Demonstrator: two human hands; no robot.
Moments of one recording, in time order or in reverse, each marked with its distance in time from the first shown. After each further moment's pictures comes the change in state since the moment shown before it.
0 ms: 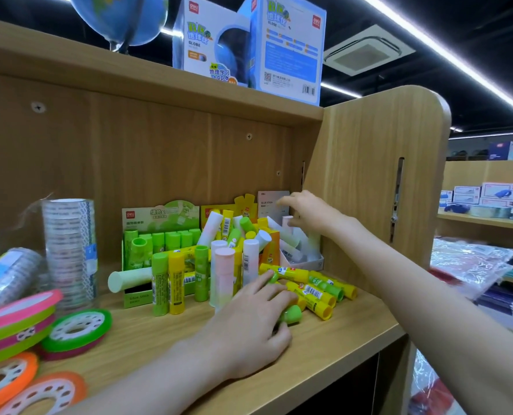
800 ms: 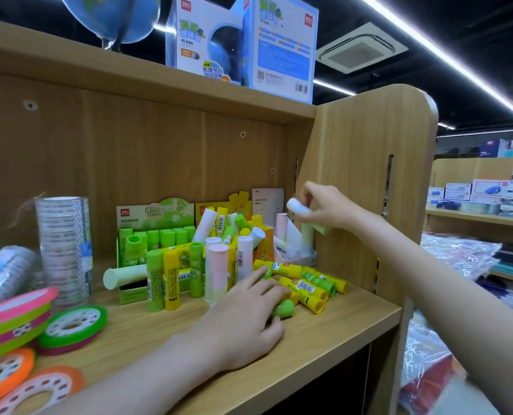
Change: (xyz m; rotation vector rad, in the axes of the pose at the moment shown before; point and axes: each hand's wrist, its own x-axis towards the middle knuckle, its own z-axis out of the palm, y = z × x) left_hand 0.000 0.002 -0.002 0.013 0.001 -0.004; right_hand -0.039 0.016 -0.027 0.343 0.071 0.121
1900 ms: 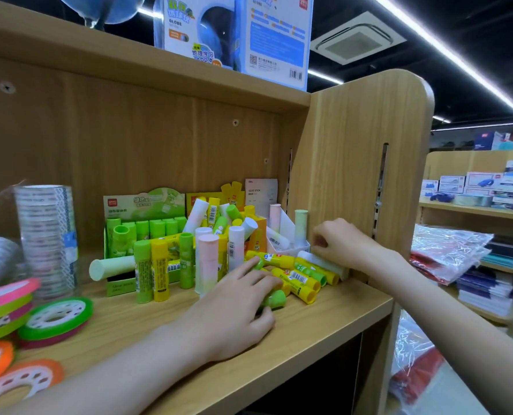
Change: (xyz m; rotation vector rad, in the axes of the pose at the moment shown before) left_hand 0.002 -0.004 0.004 0.009 0.025 0.037; right_hand -0.060 0.015 0.028 -0.296 -0.126 0.083
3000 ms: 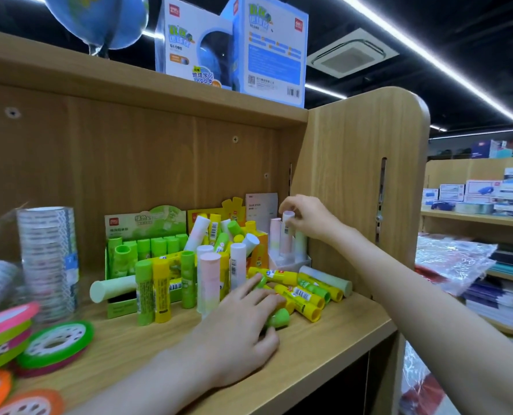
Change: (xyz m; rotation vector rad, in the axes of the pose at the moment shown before) left_hand 0.000 0.000 0.001 -0.007 0.011 0.000; right_hand 0.078 -0.015 -0.010 0.284 0.220 -0.126
